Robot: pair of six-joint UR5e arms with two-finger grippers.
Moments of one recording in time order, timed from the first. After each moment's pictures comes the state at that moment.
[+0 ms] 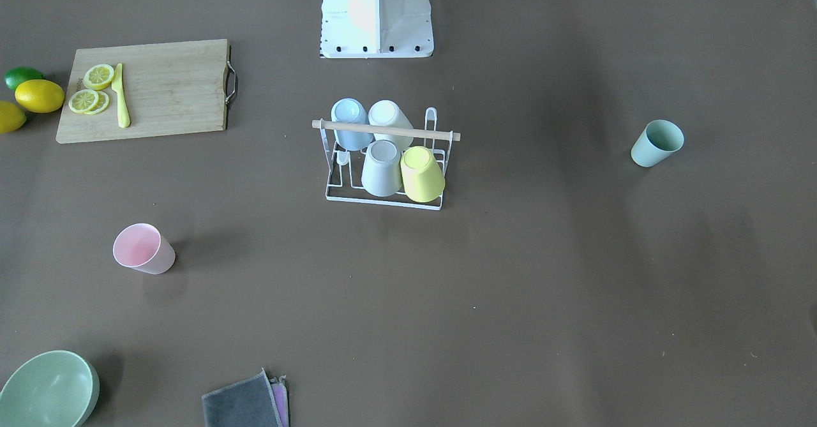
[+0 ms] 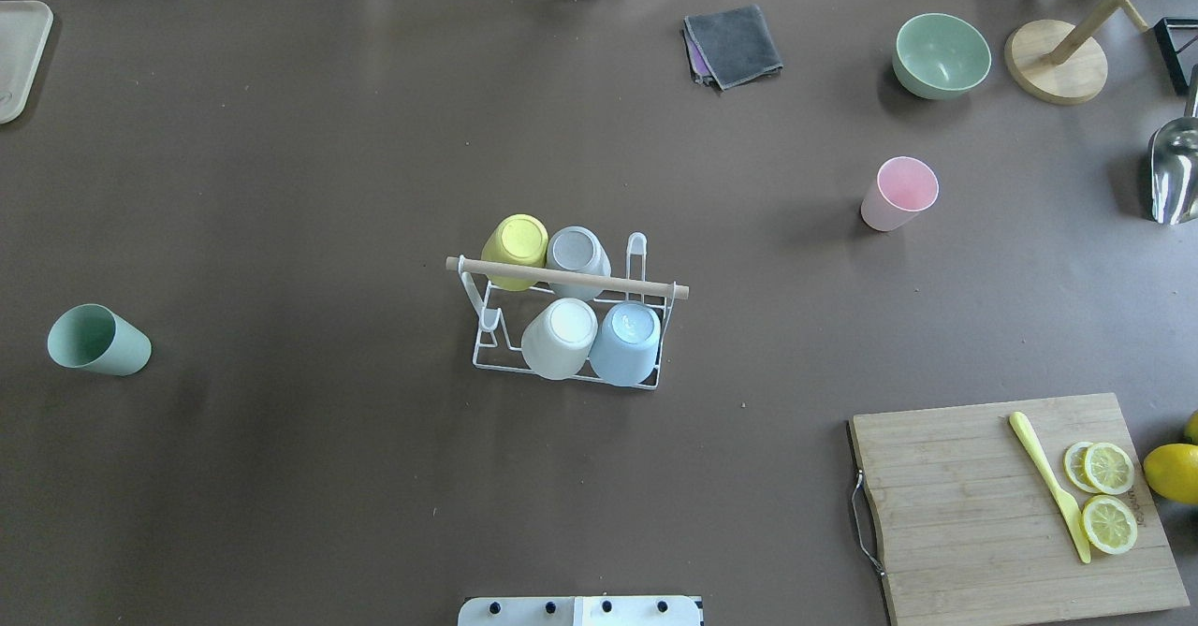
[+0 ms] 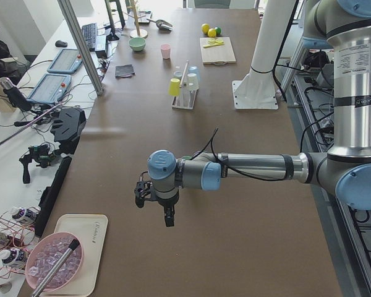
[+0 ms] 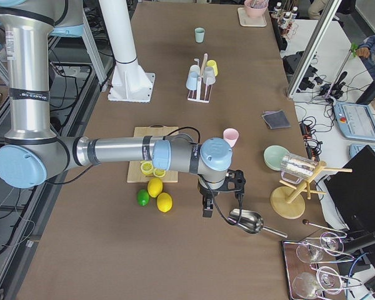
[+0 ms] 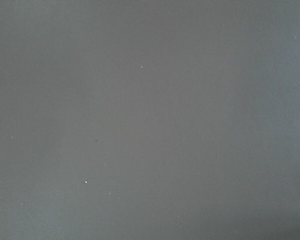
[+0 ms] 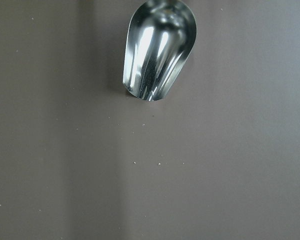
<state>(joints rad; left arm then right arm) -1.51 -1.46 -1.67 -1.63 -2.31 -0.18 1.63 -1.61 1.72 -1.73 2.34 -0.06</state>
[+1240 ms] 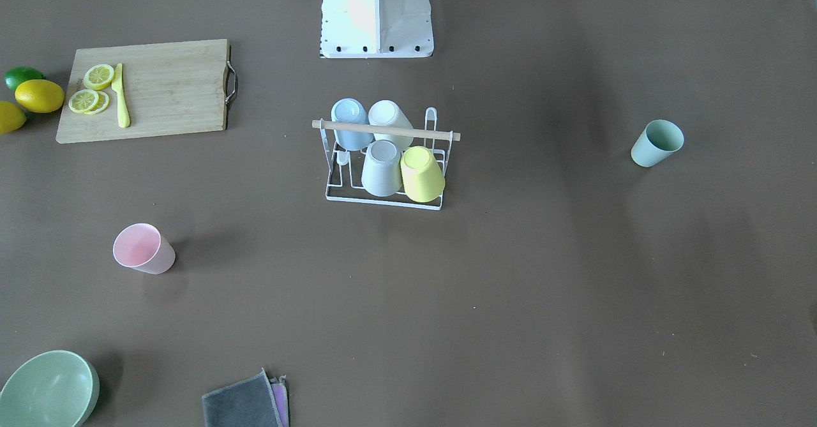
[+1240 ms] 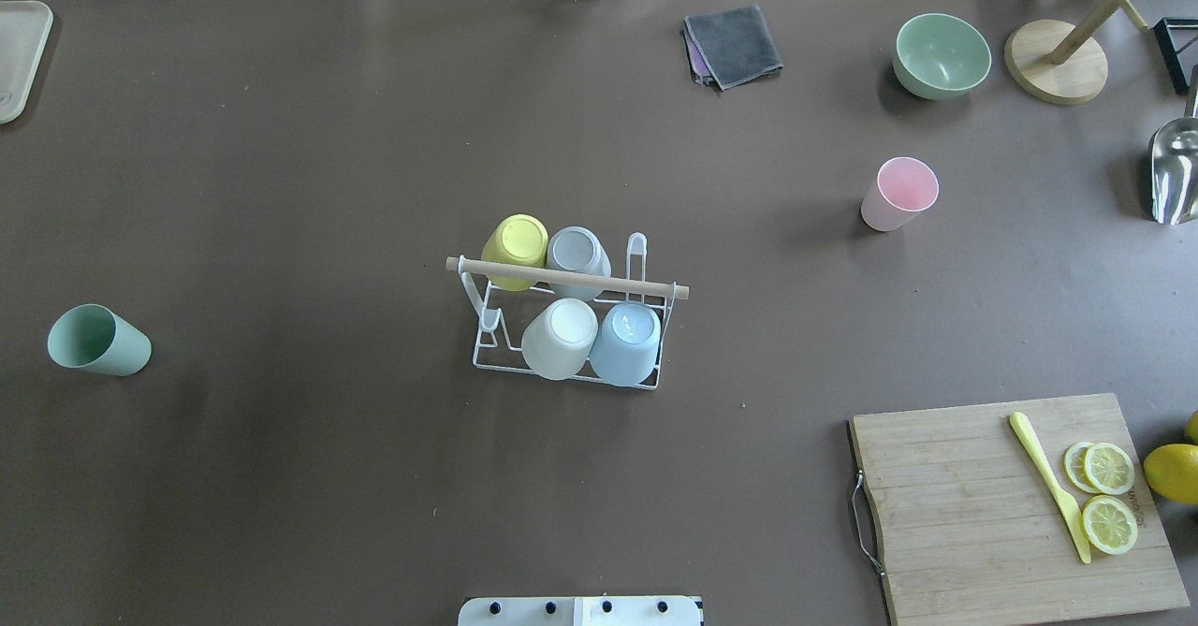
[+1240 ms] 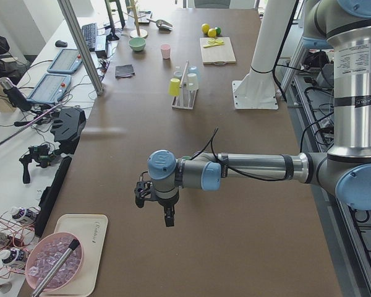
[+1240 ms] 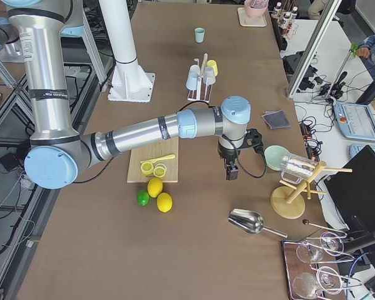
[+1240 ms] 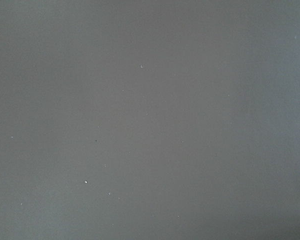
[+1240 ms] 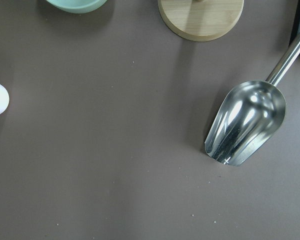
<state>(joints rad) -1.51 -1.46 -1.67 -1.63 -2.31 -0.18 1.49 -1.48 1.80 -1.74 2.32 -0.06</state>
